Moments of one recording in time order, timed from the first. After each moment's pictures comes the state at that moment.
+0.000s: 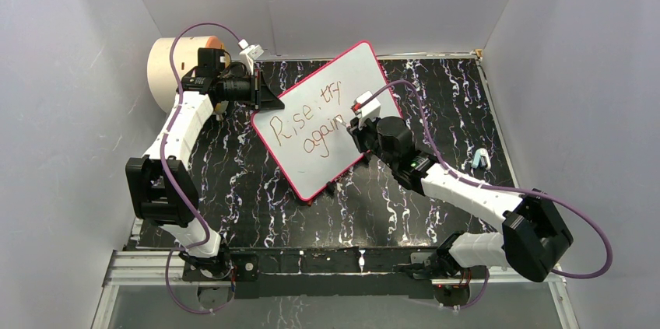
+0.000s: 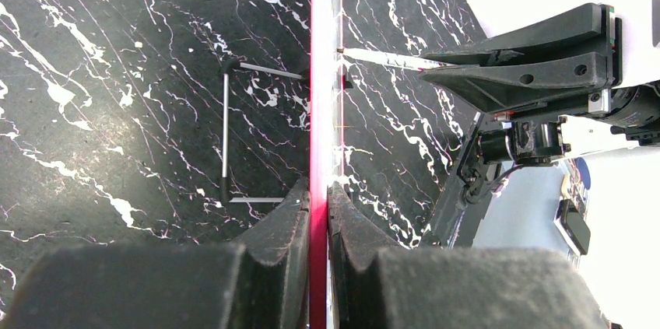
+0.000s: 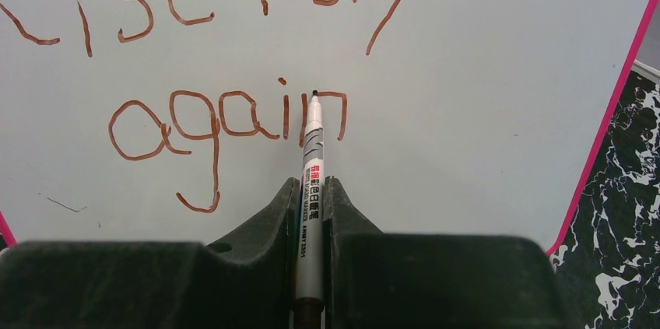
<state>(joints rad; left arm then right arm) -0.08 1.64 1.46 -0.66 0.97 0.04 0.77 1.26 0.76 0.25 0.12 -0.05</state>
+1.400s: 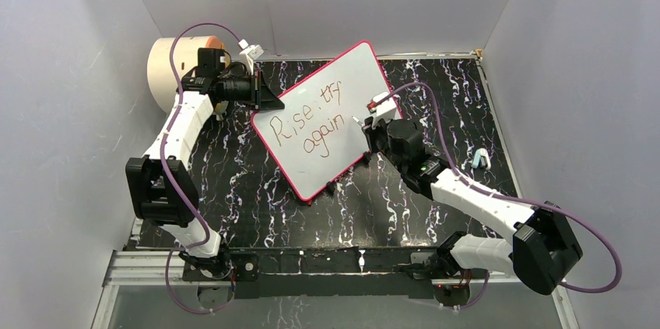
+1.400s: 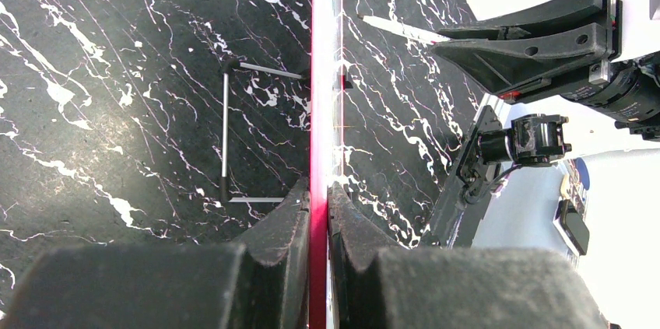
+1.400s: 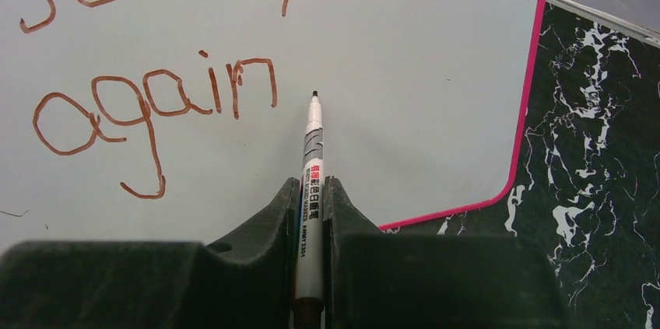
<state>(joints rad) -0.08 1.64 1.46 -0.66 0.97 0.04 0.73 1.17 0.70 0.19 0.22 0.00</state>
